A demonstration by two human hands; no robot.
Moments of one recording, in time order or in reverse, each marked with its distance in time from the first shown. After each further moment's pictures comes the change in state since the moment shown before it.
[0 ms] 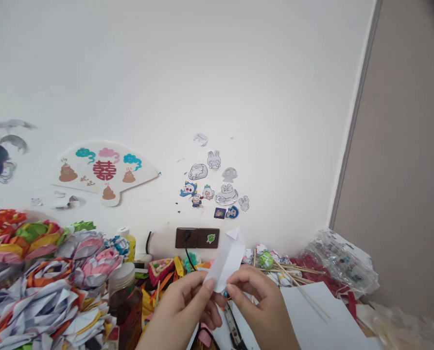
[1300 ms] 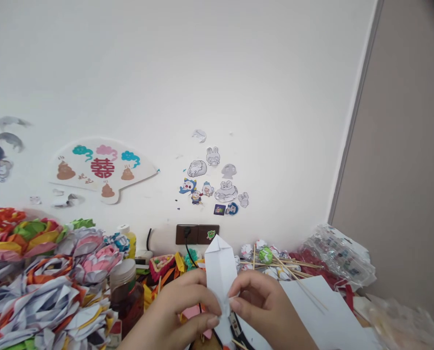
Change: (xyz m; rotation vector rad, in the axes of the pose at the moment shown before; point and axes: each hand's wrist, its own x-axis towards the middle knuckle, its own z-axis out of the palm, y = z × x) left_hand -0.009 0.009 -0.021 0.482 -0.163 0.411; right_hand -0.009 0.003 -0.010 0.398 -0.185 0.251
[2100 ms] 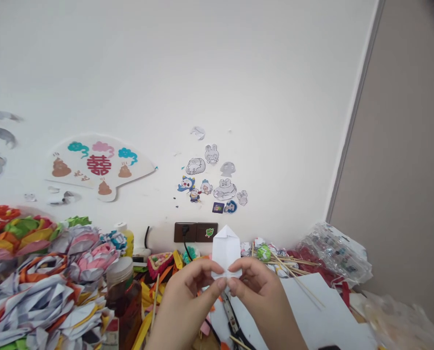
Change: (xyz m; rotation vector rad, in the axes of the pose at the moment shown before) left_hand 0.018 -0.007 0.040 -0.313 0.439 -0.353; right_hand 0.008 0.006 0.009 0.048 0.229 0.017
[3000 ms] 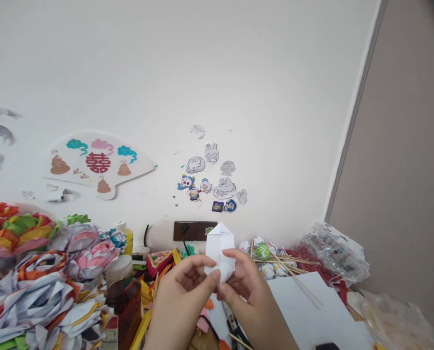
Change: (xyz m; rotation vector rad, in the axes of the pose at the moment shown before) left_hand -0.007 0.013 0.006 -0.156 0.185 -0.119; right_hand -0.006 0.001 0.008 -0.134 -0.146 -0.006
